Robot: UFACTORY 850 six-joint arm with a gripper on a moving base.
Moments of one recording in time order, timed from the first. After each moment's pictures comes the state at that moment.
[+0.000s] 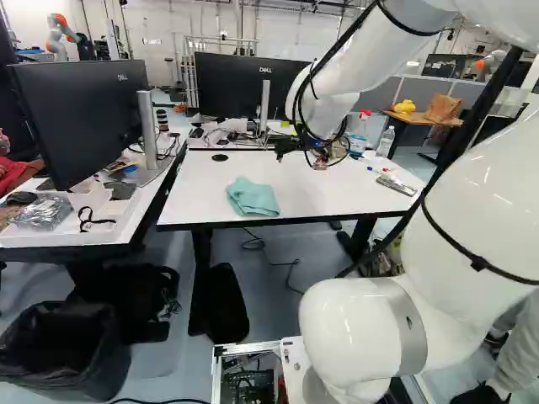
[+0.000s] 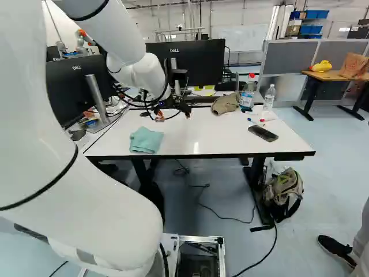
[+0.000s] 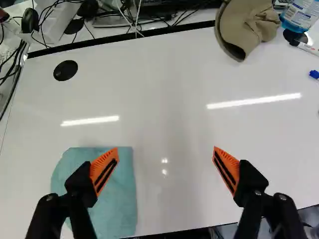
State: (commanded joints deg) arm -3.3 6.2 -43.0 4.0 -11.0 0.0
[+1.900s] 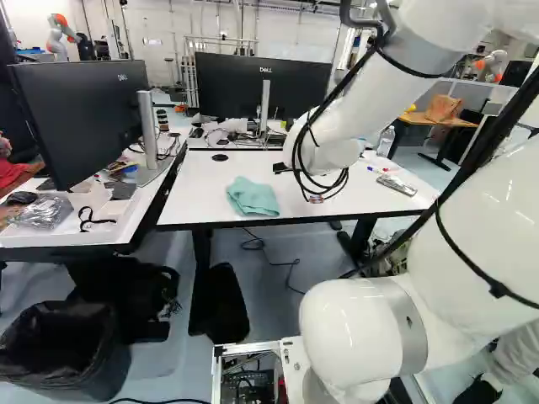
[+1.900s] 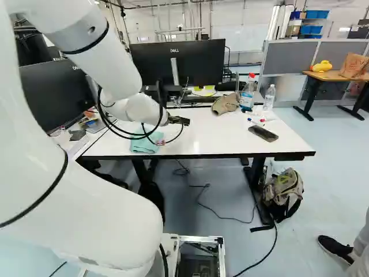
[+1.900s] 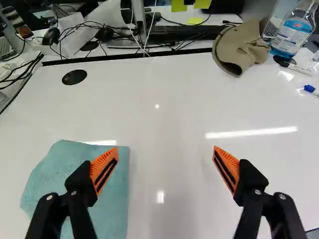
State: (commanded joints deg) arm -1.6 11.1 -23.9 2.0 19.7 0.0
